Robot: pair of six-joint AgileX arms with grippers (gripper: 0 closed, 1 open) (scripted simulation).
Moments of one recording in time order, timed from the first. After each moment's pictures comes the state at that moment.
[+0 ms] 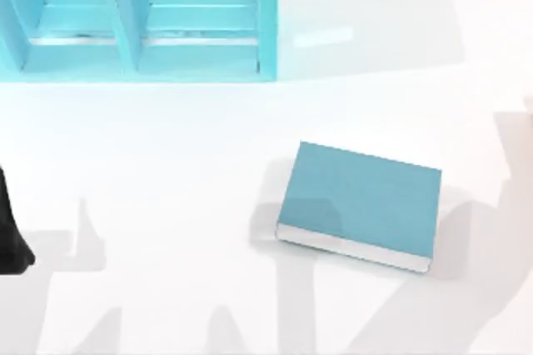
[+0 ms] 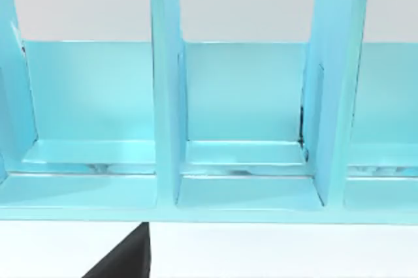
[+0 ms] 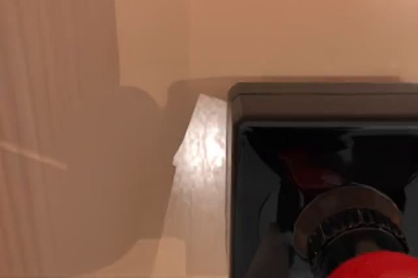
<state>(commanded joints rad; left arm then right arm) 0.00 0.00 0.00 0.00 0.00 0.00 -0.42 1.98 1.40 -1.00 0.00 -0.41</state>
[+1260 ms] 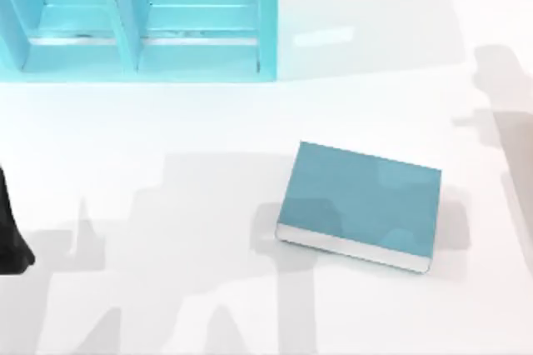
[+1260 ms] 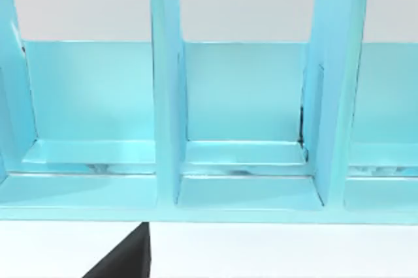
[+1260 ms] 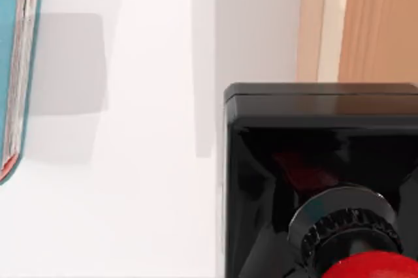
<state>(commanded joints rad) 0.00 0.00 0.00 0.00 0.00 0.00 -0.01 1.83 1.80 -1.54 0.00 0.01</state>
